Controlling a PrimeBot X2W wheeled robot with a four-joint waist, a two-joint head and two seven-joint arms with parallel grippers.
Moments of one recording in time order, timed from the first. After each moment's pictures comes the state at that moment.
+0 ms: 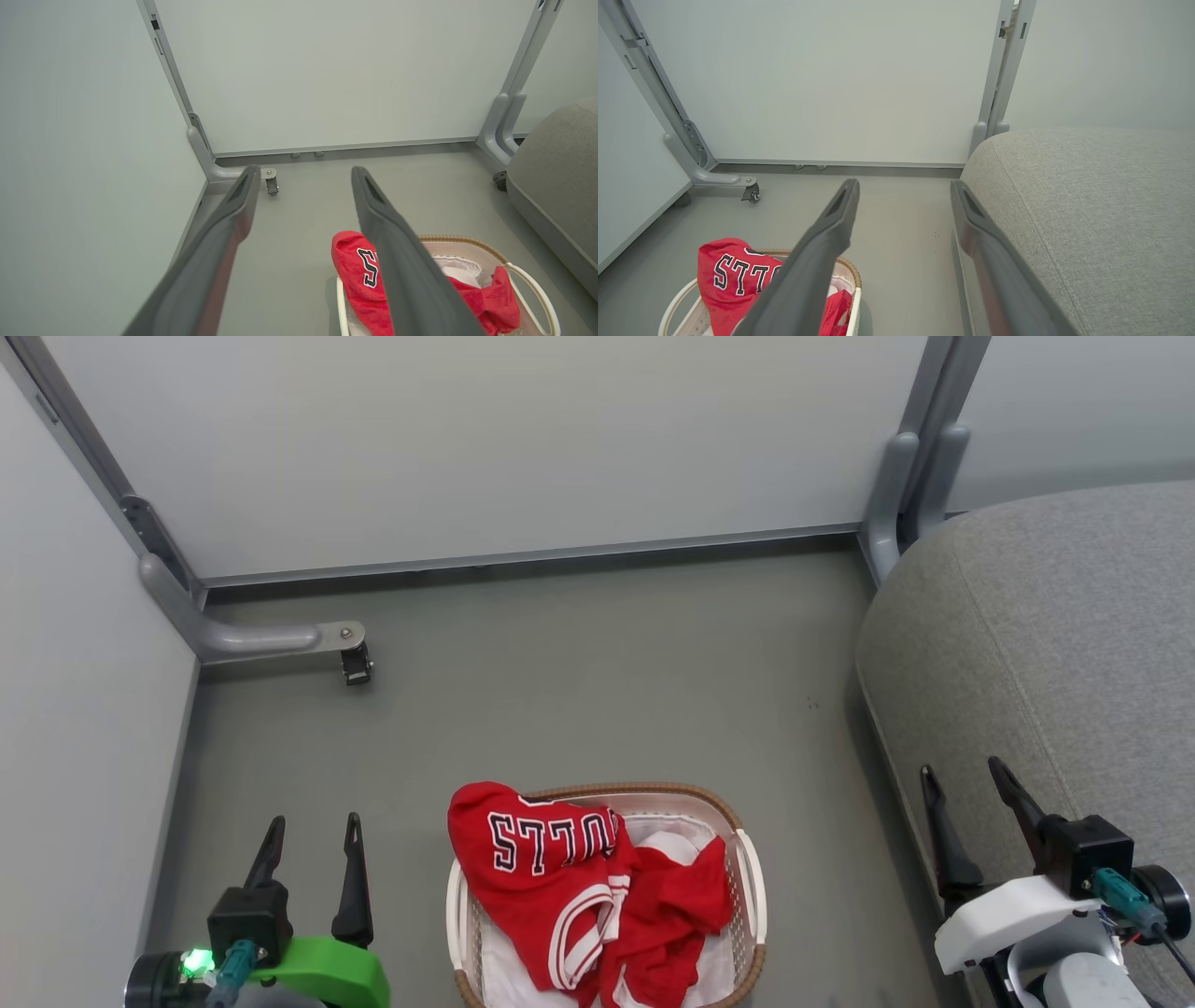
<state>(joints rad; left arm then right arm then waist) -0.05 0.05 -0.01 0.37 -0.06 -0.07 -0.26 -0.08 -0.13 0.02 0.30 0.17 0.13 -0.26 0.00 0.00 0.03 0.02</state>
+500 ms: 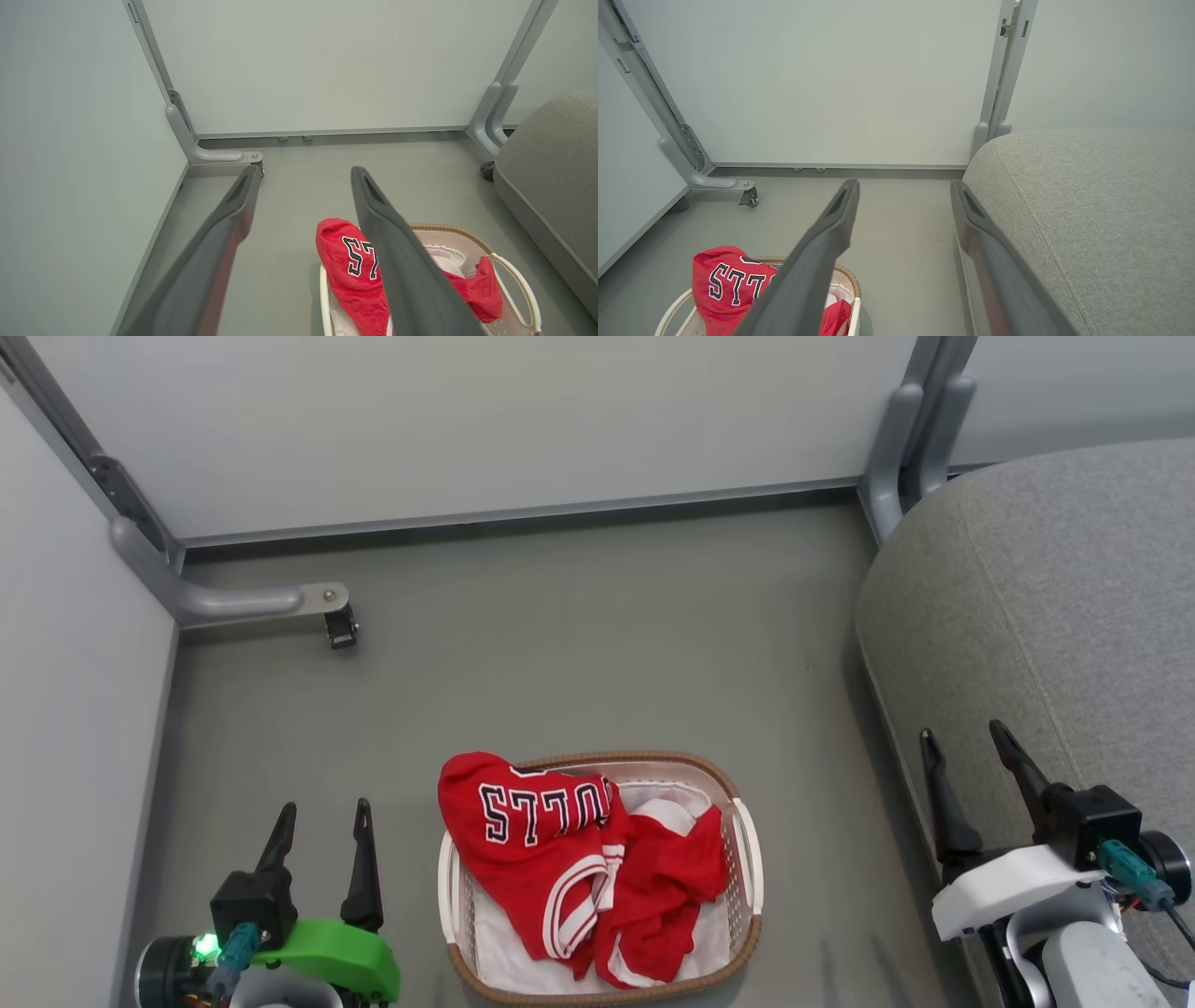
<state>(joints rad) -0.08 0.05 -0.04 0.39 -0.11 -0.08 -0.26 -0.12 -0.12 0.02 0.27 0.17 0.13 -0.26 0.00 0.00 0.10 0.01</state>
